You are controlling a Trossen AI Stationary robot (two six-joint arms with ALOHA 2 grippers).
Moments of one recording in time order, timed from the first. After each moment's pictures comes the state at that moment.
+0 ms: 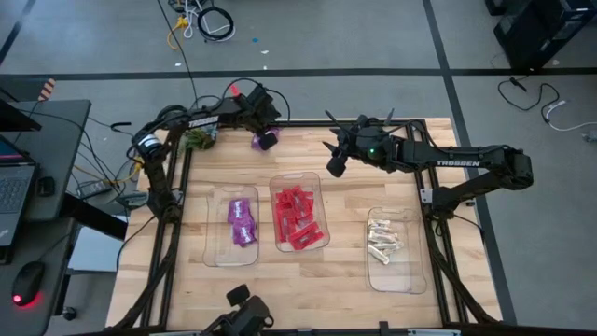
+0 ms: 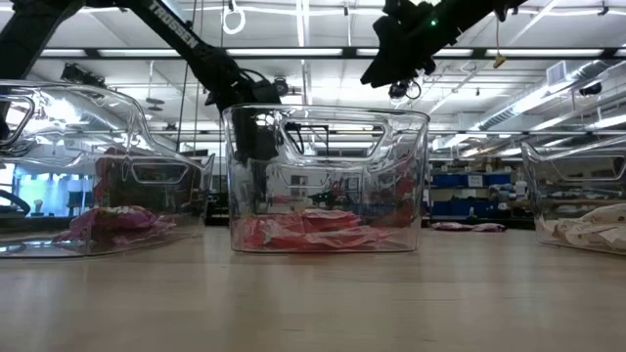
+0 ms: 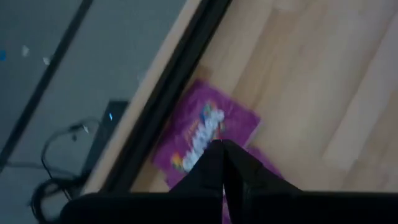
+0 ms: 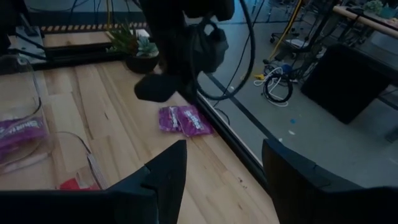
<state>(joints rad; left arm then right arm) 0.74 1.85 1.34 -0.55 -0.04 0.27 -0.21 1.29 0.98 -0.13 0.42 -0.01</state>
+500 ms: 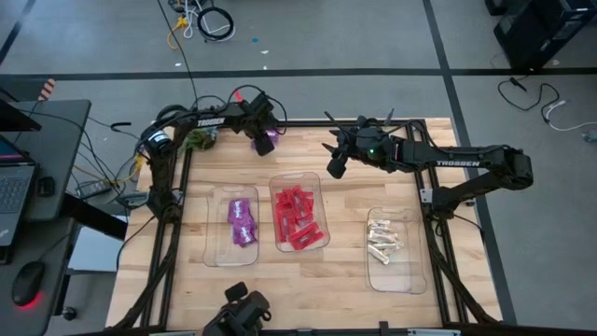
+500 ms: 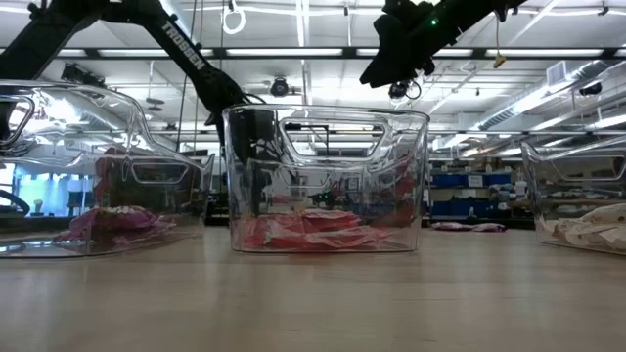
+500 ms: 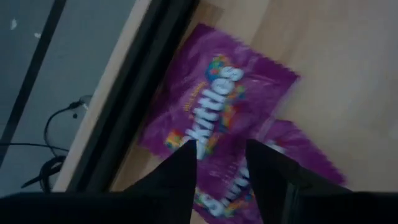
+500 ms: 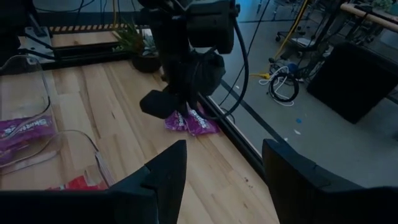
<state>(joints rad) 0.76 1.94 1.30 -0.53 -0.07 0.31 -0.21 1.29 0.98 -0.13 0.40 0.00</state>
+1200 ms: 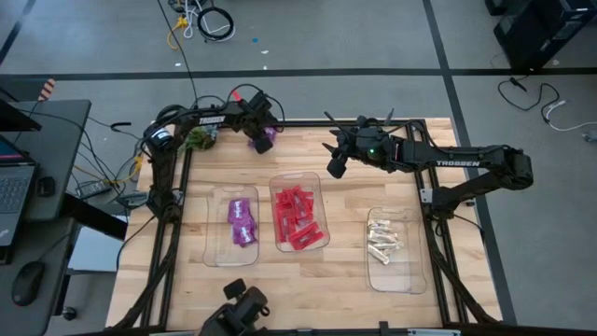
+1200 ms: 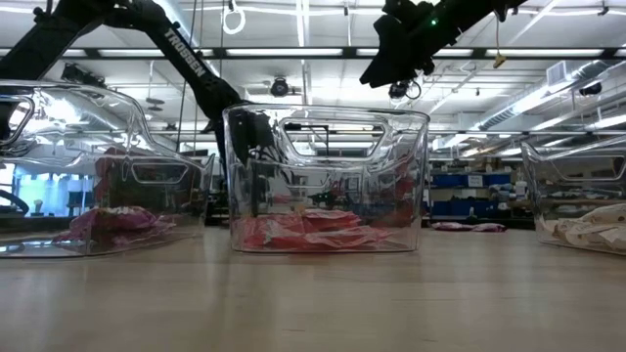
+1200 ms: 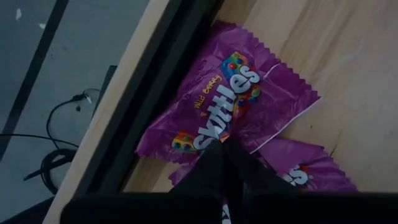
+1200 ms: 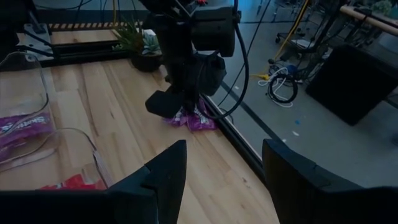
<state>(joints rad) 0.80 1.97 1.31 -0.50 -0.08 0.31 -0.21 1.29 0.98 -0.13 0.40 -0.02</state>
